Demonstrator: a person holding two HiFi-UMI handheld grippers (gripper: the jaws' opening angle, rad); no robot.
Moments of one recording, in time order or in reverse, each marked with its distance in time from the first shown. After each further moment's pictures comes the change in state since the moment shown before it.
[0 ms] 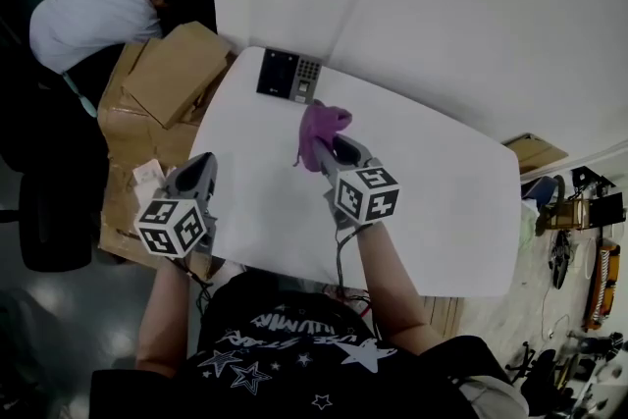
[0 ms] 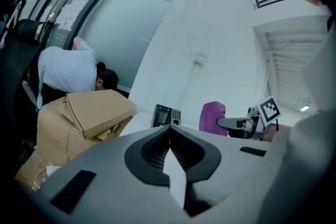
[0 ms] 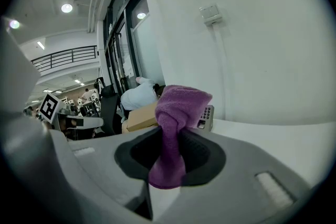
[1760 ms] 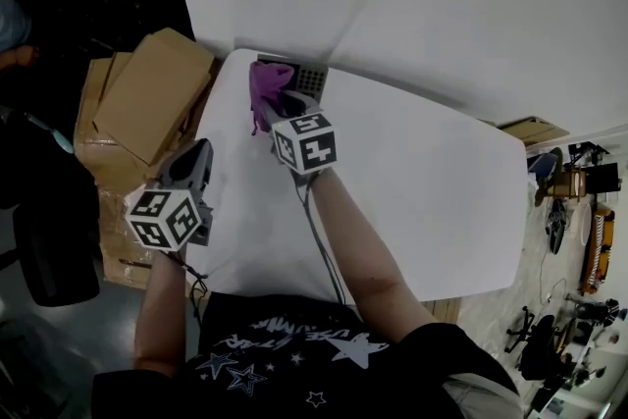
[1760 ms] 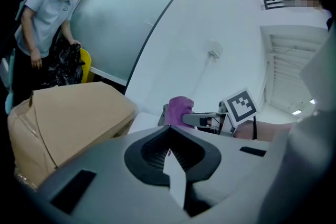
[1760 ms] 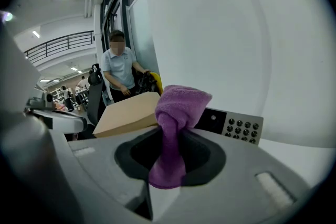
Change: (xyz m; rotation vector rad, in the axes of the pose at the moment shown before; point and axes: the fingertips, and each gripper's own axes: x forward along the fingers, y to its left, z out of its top) left arm 0.121 0.074 0.028 -0.024 0.089 -0.081; right arm 0.220 -0.020 0.019 -0.061 0.137 -0.016
